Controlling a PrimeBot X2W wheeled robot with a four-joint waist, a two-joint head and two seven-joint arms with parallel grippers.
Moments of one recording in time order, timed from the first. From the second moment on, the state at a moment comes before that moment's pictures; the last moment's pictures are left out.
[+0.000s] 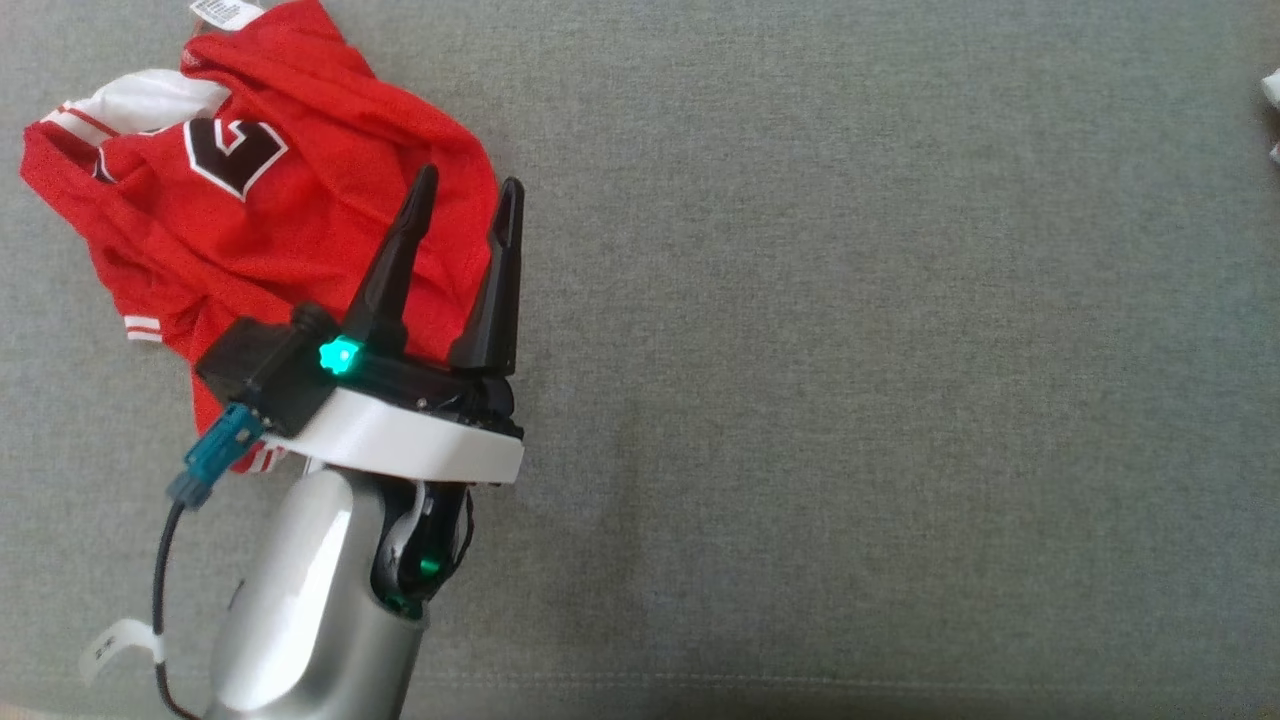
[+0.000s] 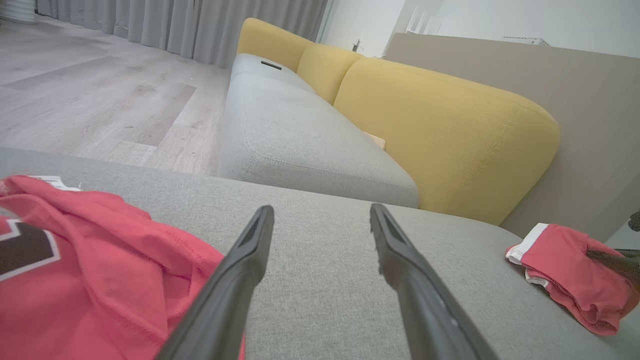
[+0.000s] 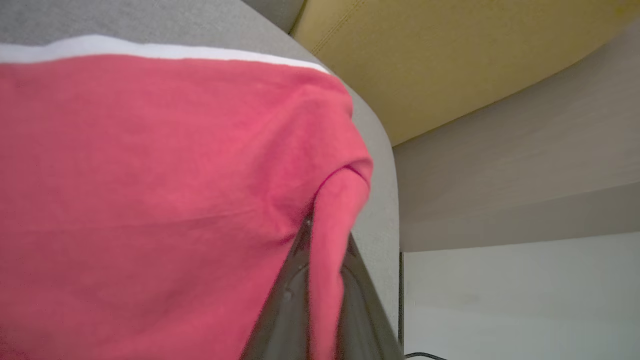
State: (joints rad) left arm -0.32 0.04 -0.31 0.06 -0.39 -0.09 -0.26; right arm -0.79 -0.82 0.25 0.86 0.05 0.13 0.18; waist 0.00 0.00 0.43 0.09
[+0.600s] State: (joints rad) left arm -0.25 0.04 -0.27 0.09 -0.39 -0.08 -0.26; right arm -0.67 -0.50 0.02 0.67 -0.02 0.13 0.15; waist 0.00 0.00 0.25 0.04
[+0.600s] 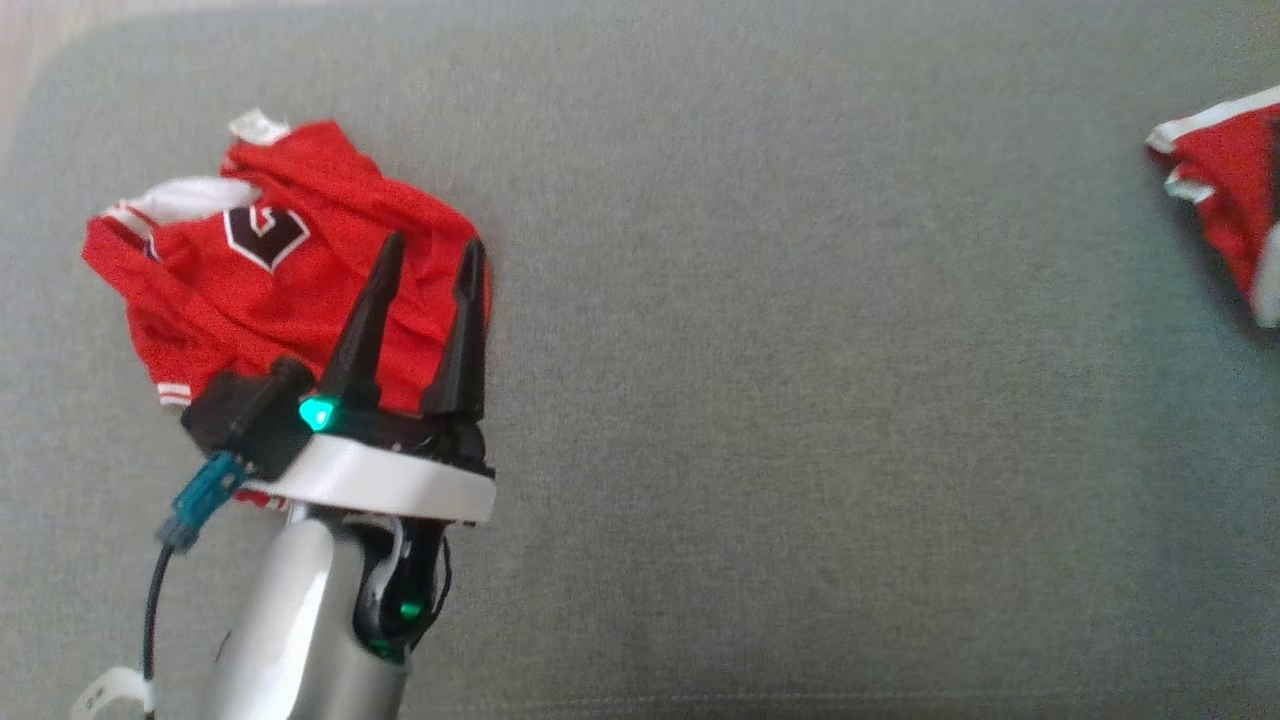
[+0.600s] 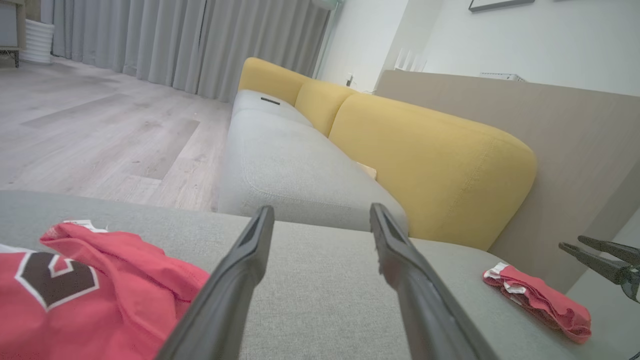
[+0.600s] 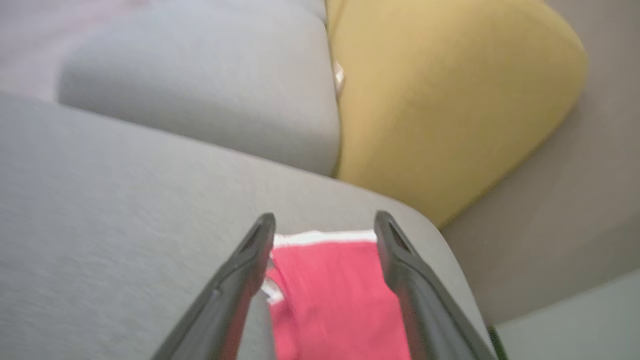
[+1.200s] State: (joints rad) left arm -0.06 0.04 -0.18 0.09 -0.36 -0.08 -0.26; right arm -0.24 -0.07 -0.03 0.28 0.15 0.13 -0.18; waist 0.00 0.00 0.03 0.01
